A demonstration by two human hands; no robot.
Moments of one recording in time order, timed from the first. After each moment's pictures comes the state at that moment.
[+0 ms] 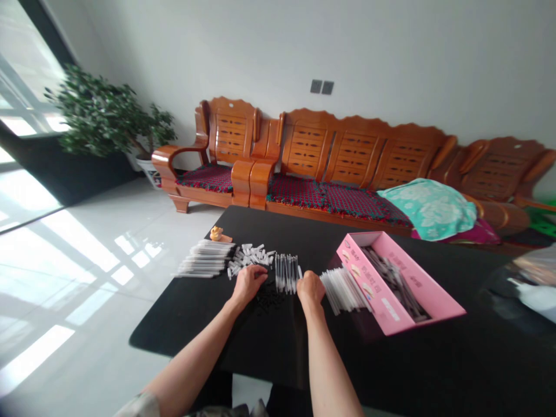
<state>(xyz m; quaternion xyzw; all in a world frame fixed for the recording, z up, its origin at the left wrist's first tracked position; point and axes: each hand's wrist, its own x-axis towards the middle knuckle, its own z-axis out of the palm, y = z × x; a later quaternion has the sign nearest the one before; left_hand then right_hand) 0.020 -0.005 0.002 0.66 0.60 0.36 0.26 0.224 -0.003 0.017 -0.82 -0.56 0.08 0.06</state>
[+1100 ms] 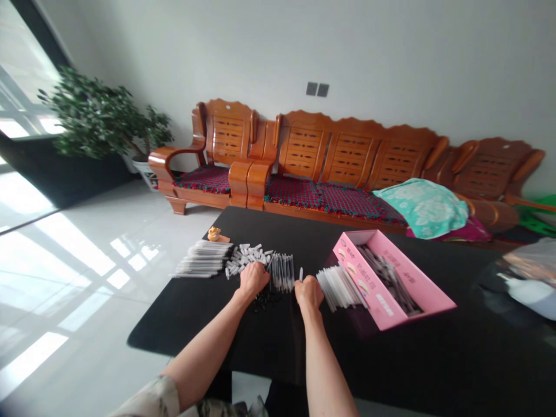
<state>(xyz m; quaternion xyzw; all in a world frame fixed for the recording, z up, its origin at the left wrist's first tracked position) 0.050 0.007 0.018 0.66 0.71 0.17 0.18 0.229 -0.019 0.008 -0.84 -0.50 0.15 0.16</state>
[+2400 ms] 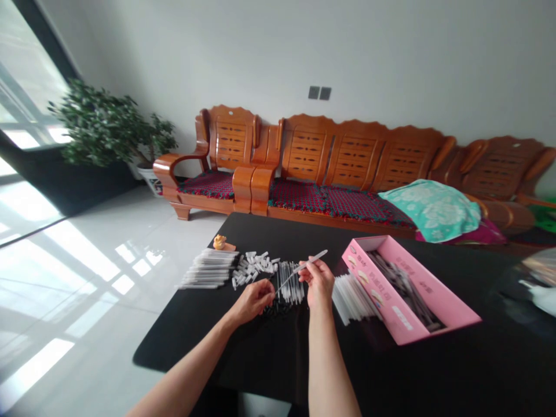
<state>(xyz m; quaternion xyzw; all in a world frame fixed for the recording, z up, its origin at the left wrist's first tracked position) 0.003 -0.030 0.022 0.66 0.38 0.37 0.53 0.207 0.007 0.047 -0.40 -0.28 0.48 0.73</state>
